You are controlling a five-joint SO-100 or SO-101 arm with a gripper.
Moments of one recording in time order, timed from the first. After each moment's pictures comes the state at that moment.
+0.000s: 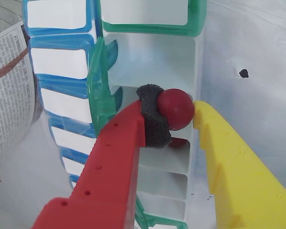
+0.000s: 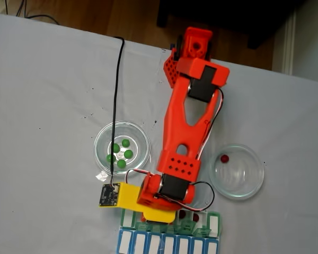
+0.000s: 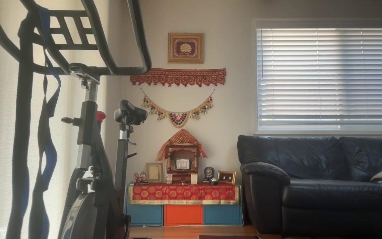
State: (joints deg) arm 5.5 84.5 72.1 66.5 -5.6
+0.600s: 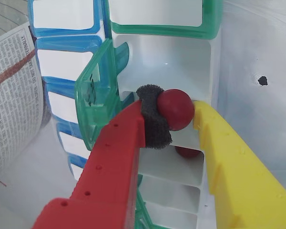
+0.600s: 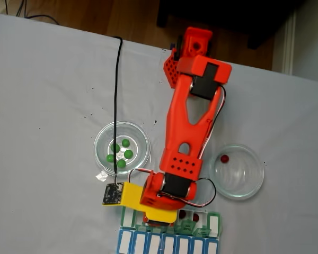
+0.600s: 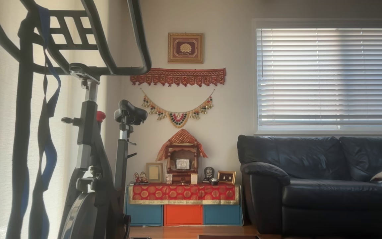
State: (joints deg) arm 3.9 86.1 80.0 56.7 -3.3
